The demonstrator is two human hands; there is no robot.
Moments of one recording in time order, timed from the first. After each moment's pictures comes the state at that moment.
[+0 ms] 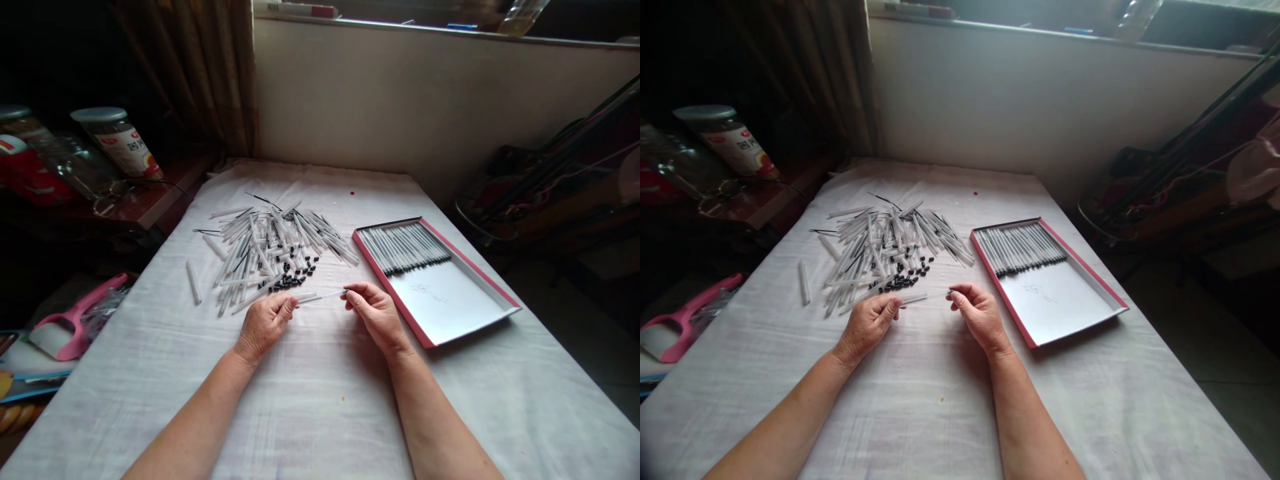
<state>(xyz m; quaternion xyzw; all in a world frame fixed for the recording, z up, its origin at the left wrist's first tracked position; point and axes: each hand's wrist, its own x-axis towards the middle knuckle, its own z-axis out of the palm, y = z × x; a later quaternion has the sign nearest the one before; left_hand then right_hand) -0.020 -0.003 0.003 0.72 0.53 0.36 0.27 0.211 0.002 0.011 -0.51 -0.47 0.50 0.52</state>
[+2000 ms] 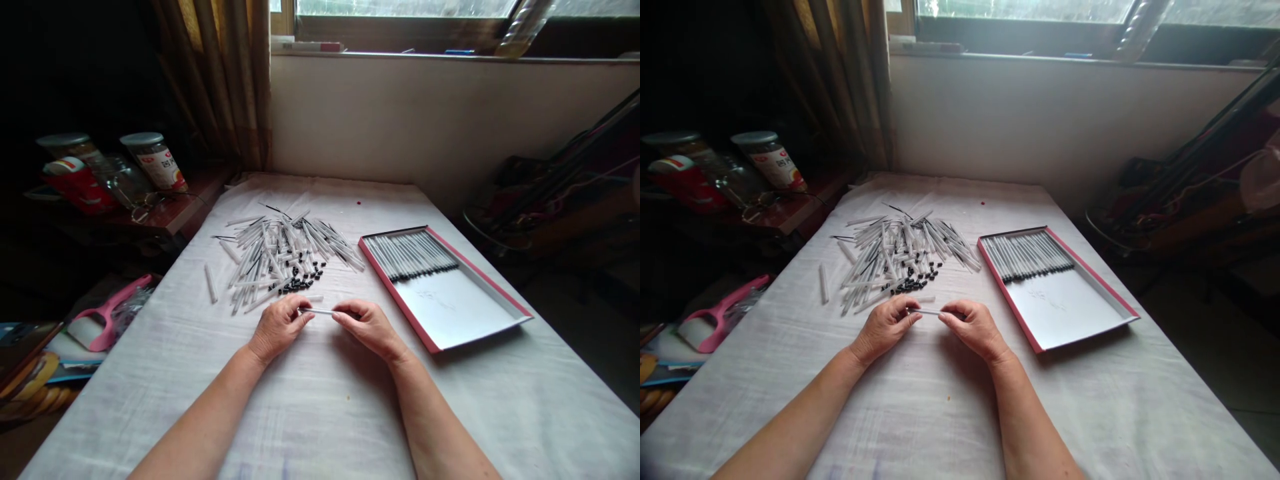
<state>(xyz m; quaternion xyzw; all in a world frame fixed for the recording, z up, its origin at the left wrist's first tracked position) -0.014 -0.009 0.002 0.74 0.50 0.36 0.27 0.206 -0.003 0.003 -0.50 -0.67 0.41 0.36</state>
